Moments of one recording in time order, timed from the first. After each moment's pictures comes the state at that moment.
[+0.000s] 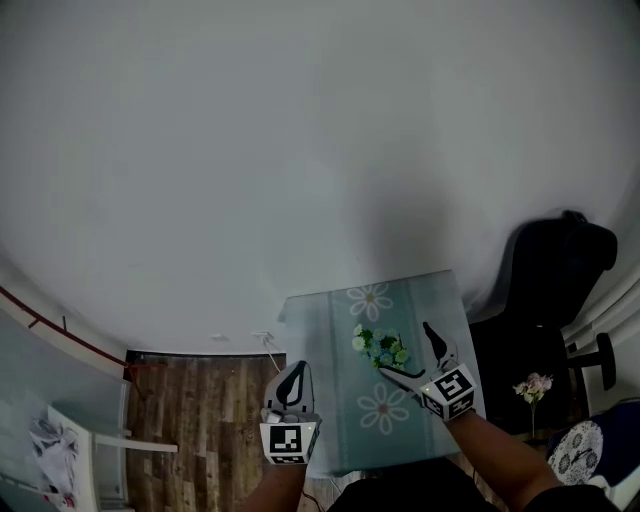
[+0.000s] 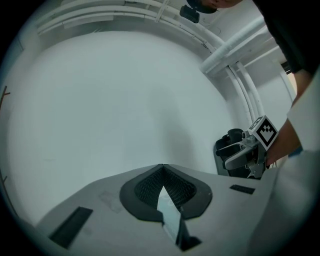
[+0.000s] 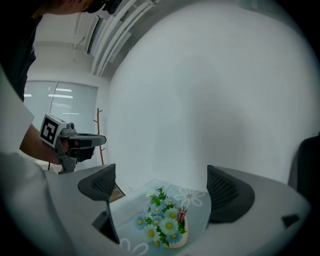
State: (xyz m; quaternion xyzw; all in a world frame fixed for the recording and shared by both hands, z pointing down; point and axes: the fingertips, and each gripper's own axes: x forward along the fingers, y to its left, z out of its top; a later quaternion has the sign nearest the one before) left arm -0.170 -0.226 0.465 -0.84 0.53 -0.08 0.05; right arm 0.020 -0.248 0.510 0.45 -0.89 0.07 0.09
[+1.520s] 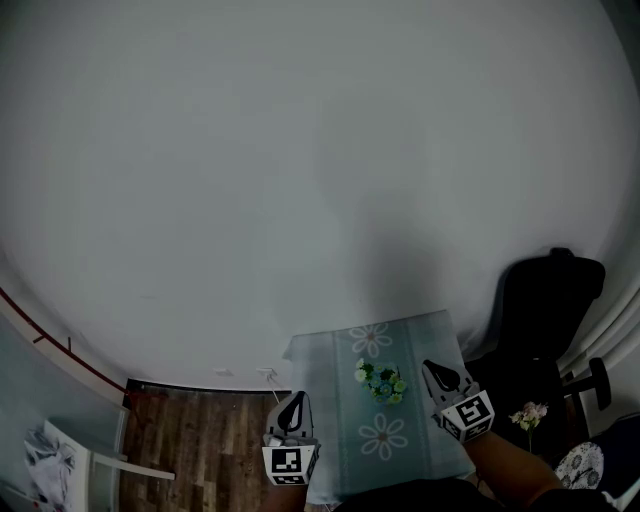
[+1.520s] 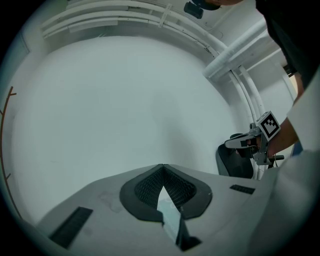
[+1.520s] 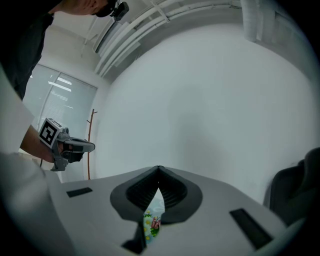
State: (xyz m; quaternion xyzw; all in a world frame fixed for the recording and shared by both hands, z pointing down) left arm -0.188 -0.215 0.448 -0.83 0.55 -0.06 0.05; right arm 0.073 -0.232 0.450 0.51 -0.86 -0.01 0.06
